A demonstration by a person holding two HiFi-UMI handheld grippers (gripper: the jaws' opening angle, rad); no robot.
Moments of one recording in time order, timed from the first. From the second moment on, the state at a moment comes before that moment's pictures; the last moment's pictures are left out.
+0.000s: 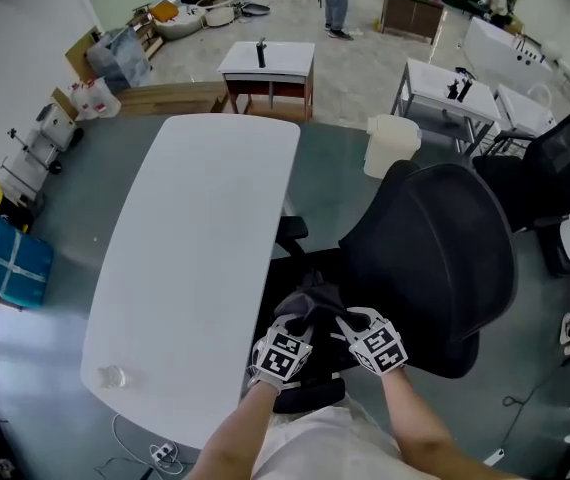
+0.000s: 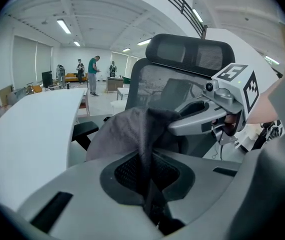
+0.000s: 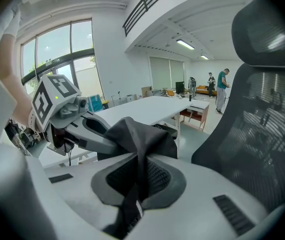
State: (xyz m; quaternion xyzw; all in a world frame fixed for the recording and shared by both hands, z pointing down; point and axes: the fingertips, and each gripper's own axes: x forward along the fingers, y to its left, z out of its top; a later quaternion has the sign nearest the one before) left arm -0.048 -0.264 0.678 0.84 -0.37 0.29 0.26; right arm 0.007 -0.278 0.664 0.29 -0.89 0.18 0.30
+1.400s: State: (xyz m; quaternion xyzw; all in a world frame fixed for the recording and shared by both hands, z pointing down) left arm -0.040 -0.256 0.555 0.88 -0.37 0.23 0.20; right arm 0.016 -0.266 0.541 0.32 -0.91 0.12 0.25
